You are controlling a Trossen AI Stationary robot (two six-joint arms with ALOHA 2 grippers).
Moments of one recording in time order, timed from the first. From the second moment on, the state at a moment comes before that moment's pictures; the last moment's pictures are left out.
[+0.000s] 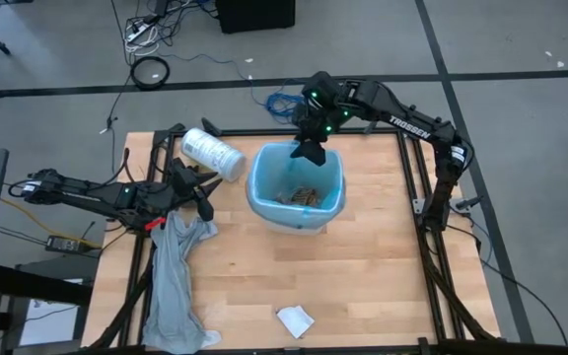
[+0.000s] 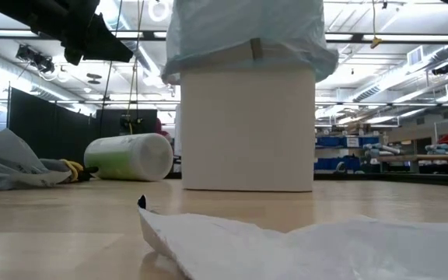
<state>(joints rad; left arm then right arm) -0.17 0.63 0.50 -0.18 -0.76 -0.21 -0.43 1.81 2.01 -1.08 -0.44 -0.12</state>
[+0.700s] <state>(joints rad) -0.17 0.63 0.50 -0.19 -0.76 -0.21 -0.04 1.51 2.01 -0.99 -0.37 0.32</state>
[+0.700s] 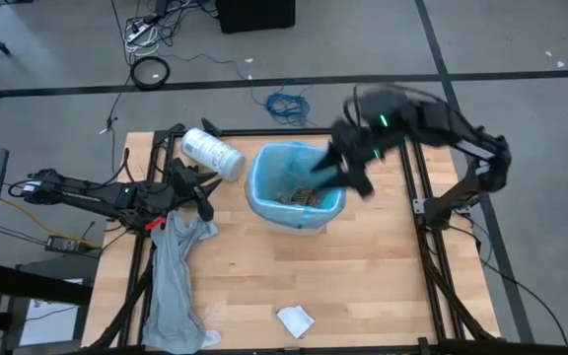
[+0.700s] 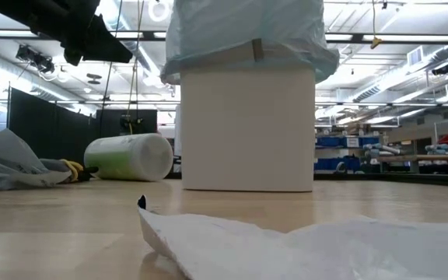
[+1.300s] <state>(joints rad) -0.17 0.63 0.50 -0.20 -0.73 -0.21 0.63 1.91 2.01 -1.18 0.42 0.66</state>
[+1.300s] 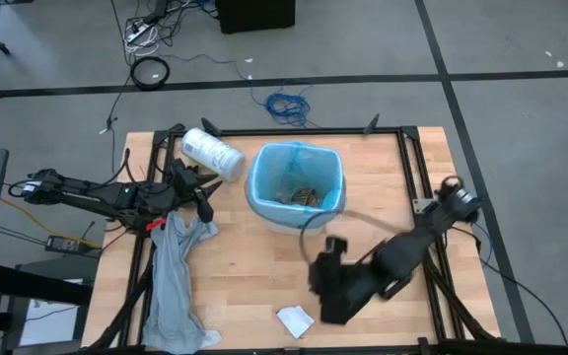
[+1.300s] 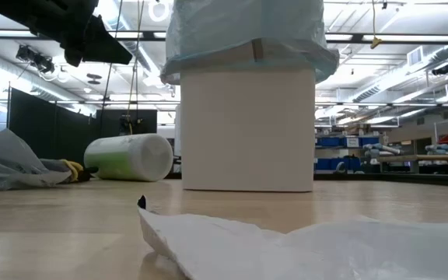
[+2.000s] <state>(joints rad) -0.17 0.63 0.50 -0.22 -0.58 -0.19 0.60 2.26 2.01 -0.81 0.34 0.62</state>
